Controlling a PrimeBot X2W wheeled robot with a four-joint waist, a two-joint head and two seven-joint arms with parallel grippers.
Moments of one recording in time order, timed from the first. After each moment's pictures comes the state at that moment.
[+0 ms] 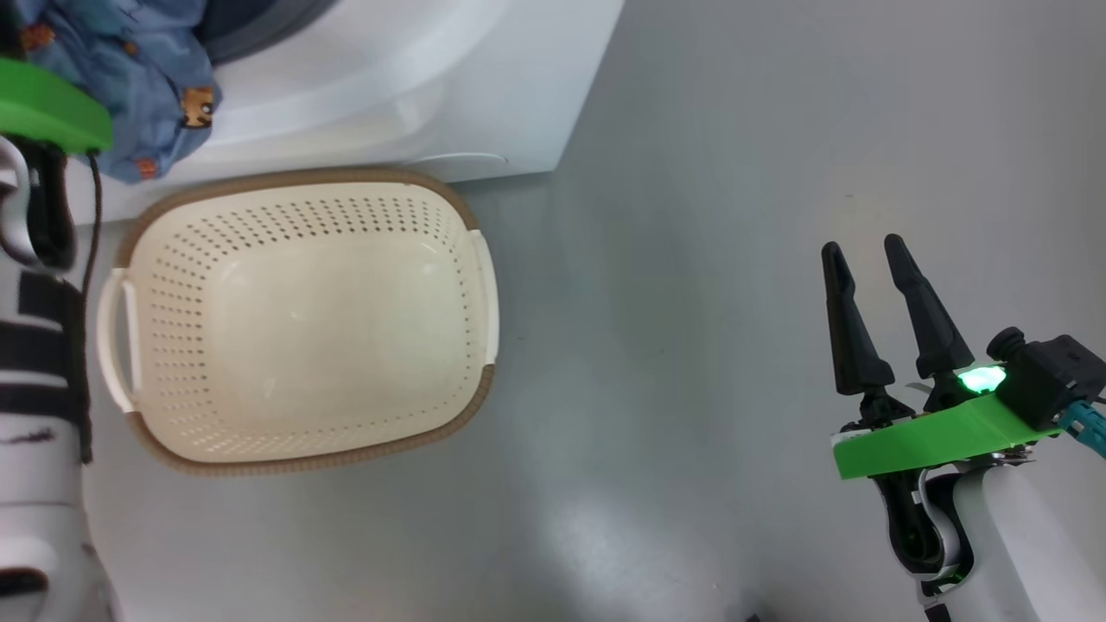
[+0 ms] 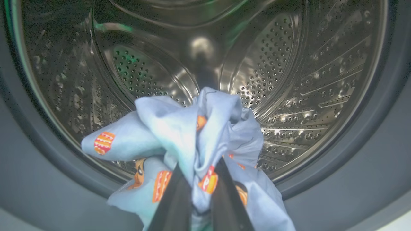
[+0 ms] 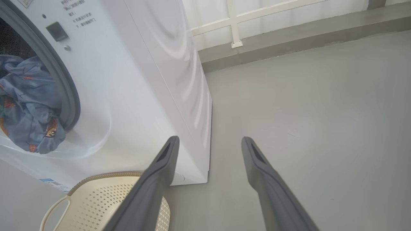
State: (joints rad) left arm -1.12 0.24 0.03 0.85 -0.21 -0.13 -0.26; right arm -0.28 -0.12 0.13 0.15 0.47 0.13 -0.25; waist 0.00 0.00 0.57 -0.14
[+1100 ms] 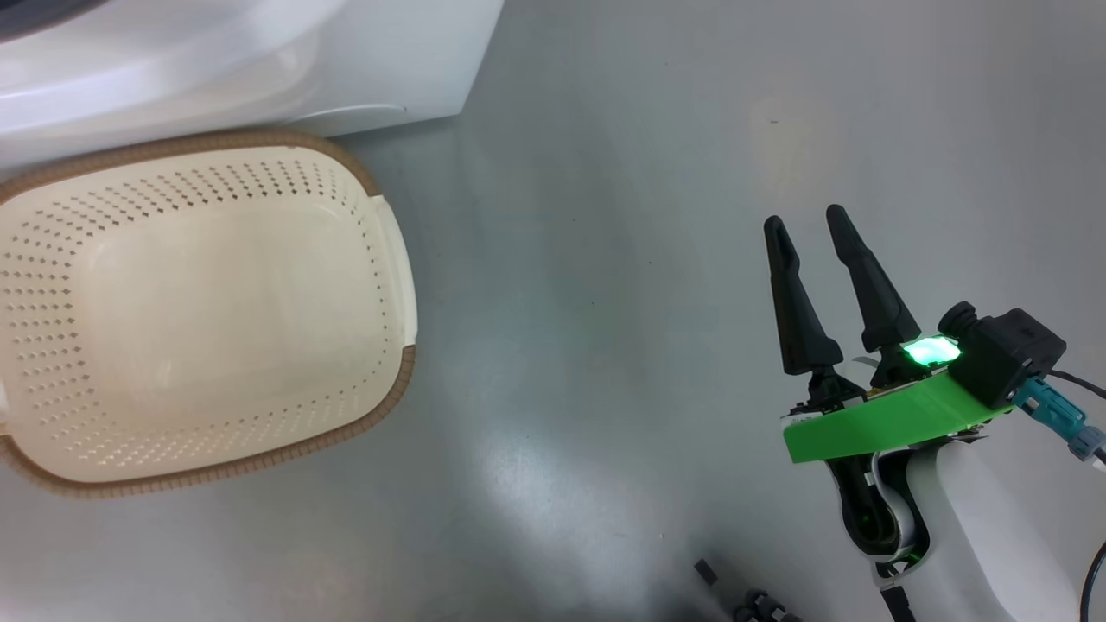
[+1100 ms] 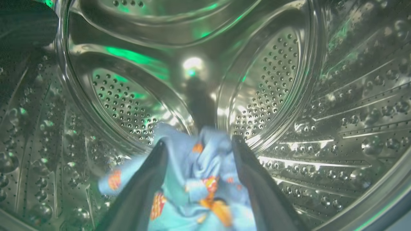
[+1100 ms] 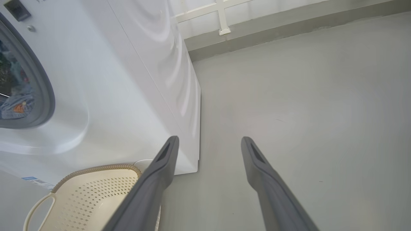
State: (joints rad) left arm -1.41 0.36 0.05 0.92 -0.14 -0.07 -0.26; right arm -0.35 -0.07 0.20 0.14 0.47 0.13 -0.25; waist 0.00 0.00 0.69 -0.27
